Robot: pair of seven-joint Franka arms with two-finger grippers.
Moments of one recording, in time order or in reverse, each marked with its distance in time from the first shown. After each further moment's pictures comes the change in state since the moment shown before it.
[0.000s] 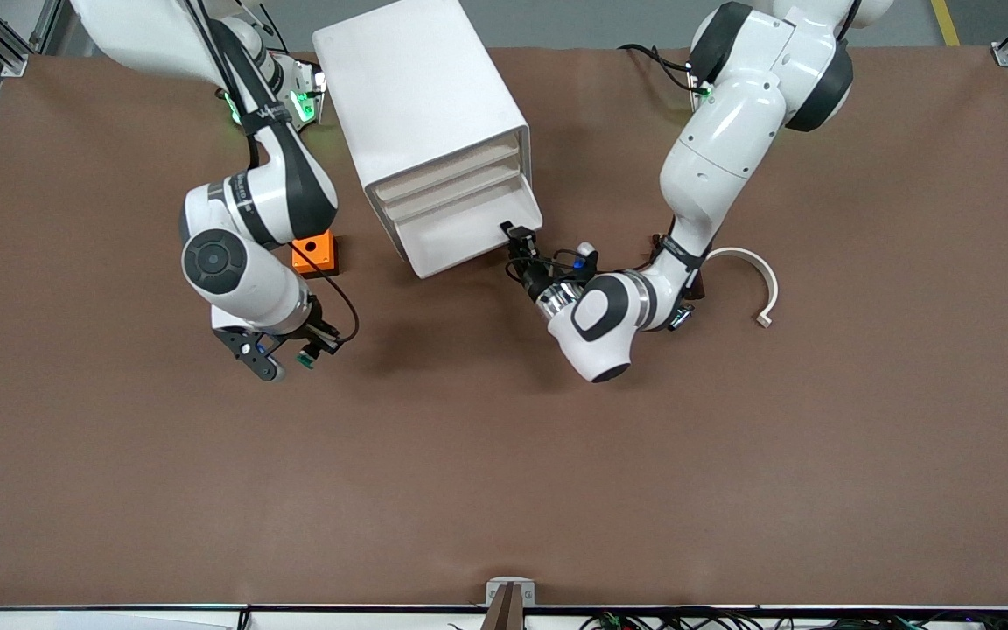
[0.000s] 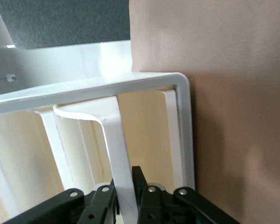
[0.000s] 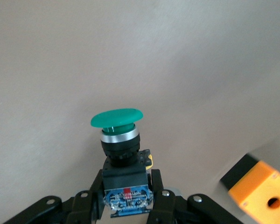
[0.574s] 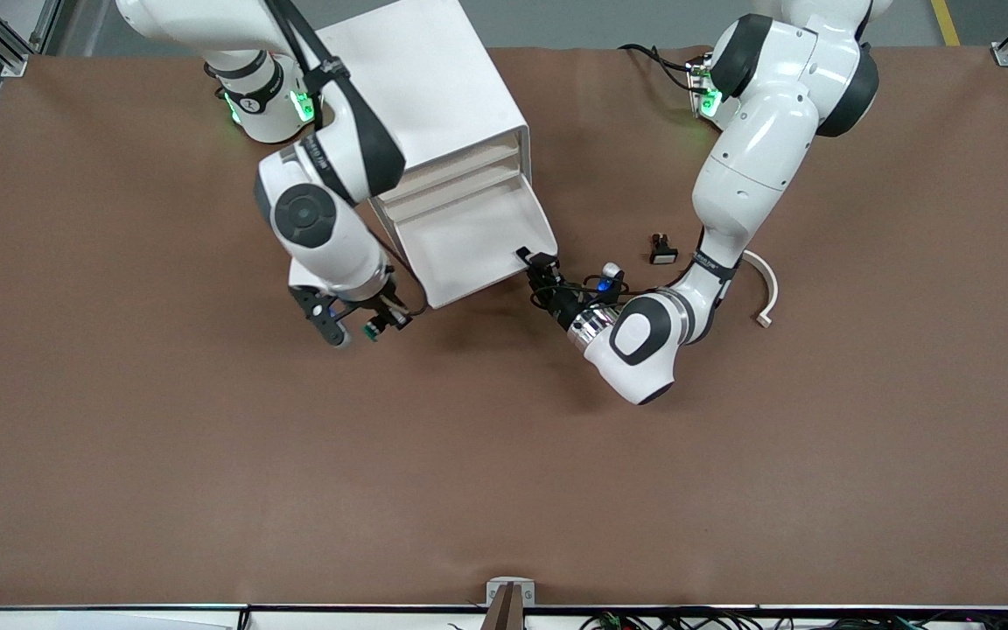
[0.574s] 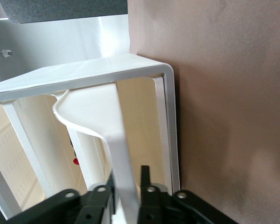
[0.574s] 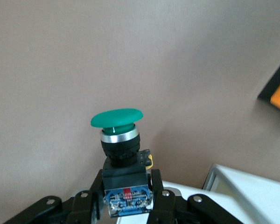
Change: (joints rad) left arm 0.077 0.002 0.001 0.002 -0.035 0.007 0.006; right arm 0.199 0.000 0.002 0.038 0.022 -0.001 0.355
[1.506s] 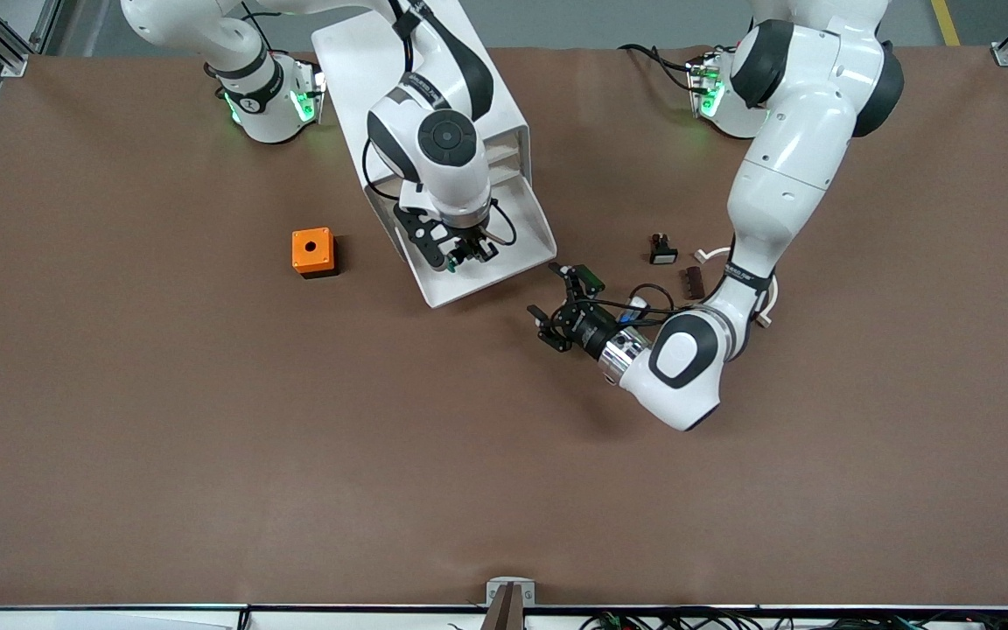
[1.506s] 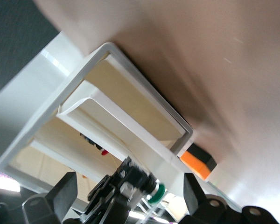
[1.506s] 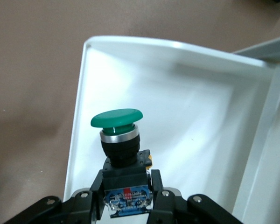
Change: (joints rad) left arm 0.096 -0.023 -0.002 0.120 0.033 -0.015 0.635; right arm 0.257 0.021 0.001 -0.030 0.000 0.000 0.331
